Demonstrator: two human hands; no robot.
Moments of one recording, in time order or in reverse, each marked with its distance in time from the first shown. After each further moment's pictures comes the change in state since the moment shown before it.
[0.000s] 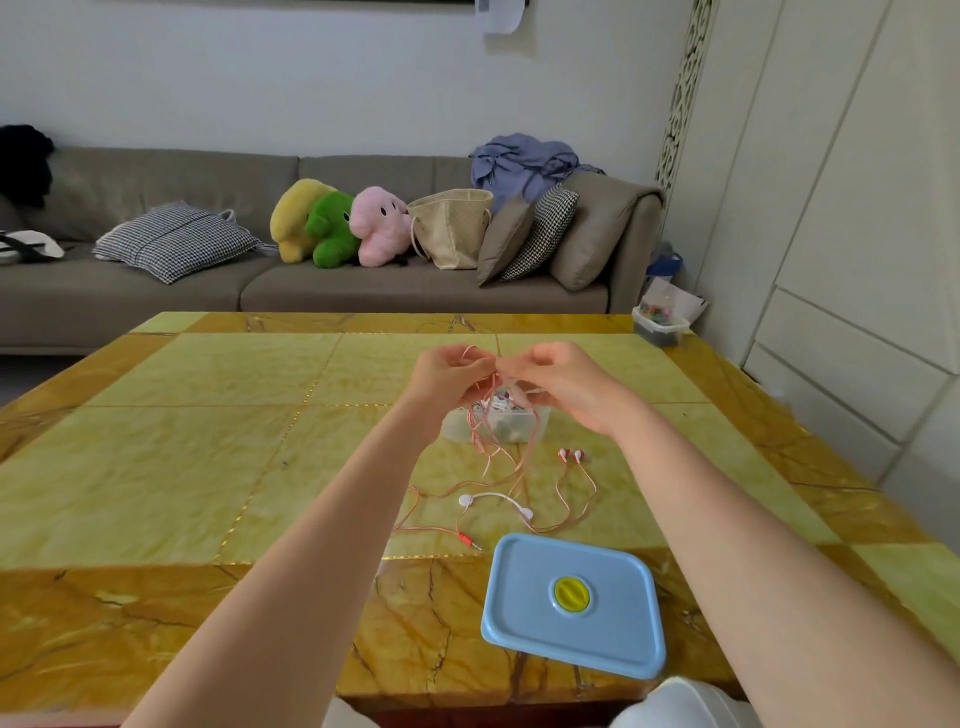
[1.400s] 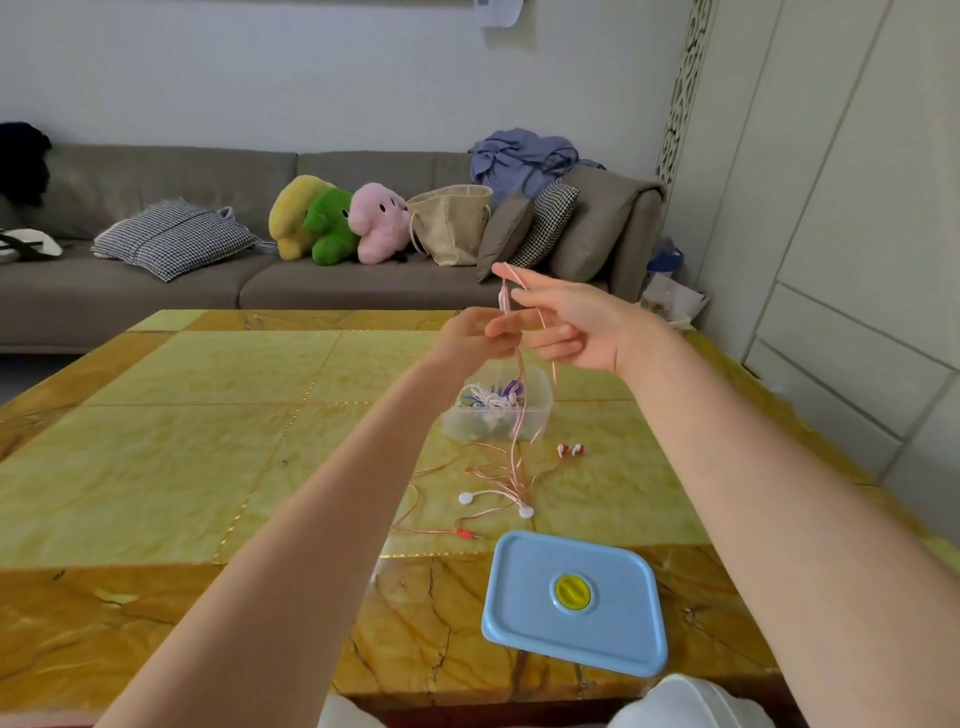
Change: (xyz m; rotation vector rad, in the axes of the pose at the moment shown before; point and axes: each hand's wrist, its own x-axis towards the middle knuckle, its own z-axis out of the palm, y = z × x) left_hand 0.013 0.023 0.013 0.131 -0.110 0.052; right_hand 0.004 -0.060 -0.015 0.376 -0.225 0.147
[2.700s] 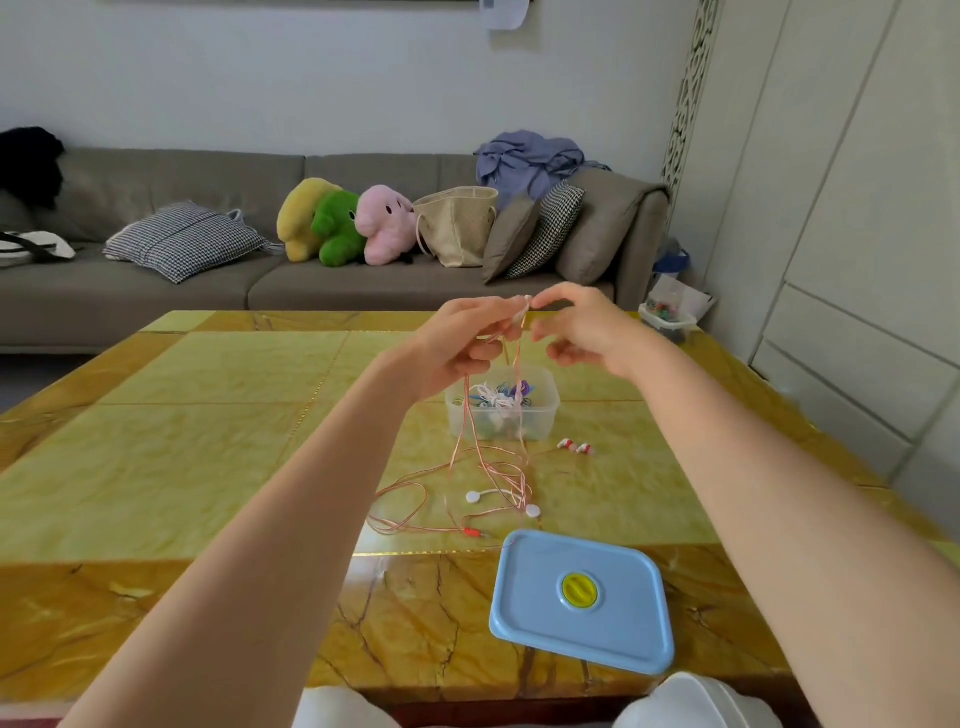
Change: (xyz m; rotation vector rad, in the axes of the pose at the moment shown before) left_hand -0.020 0.027 -0.021 -0.171 -0.223 -0.026; right_hand 0.006 0.012 -0.011 -0.478 0.411 -0.111
